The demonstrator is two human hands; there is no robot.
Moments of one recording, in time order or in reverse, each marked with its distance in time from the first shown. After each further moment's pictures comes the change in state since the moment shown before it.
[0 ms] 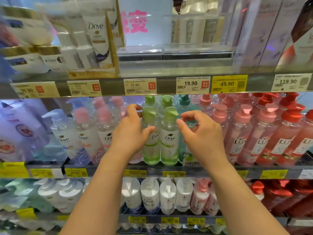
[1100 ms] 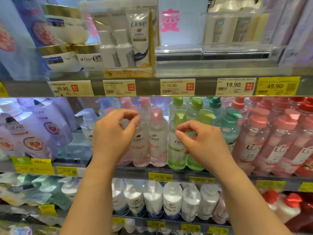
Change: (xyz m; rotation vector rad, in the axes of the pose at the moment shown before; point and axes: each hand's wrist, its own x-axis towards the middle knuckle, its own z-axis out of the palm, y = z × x) left_hand -0.012 -0.076 -0.080 -0.102 0.368 0.131; right_hand -0.004 -0.037 0.061 -0.025 -0.271 -0.001
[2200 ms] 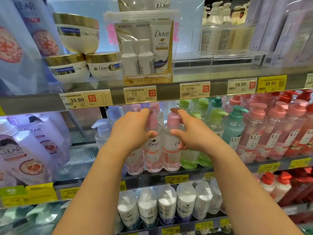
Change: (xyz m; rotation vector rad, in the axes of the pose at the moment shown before) left_hand 0.055 -0.039 -0.007 0.318 -0.549 0.223; right_hand 0.037 -0.053 0.050 -0.090 -0.199 0.215
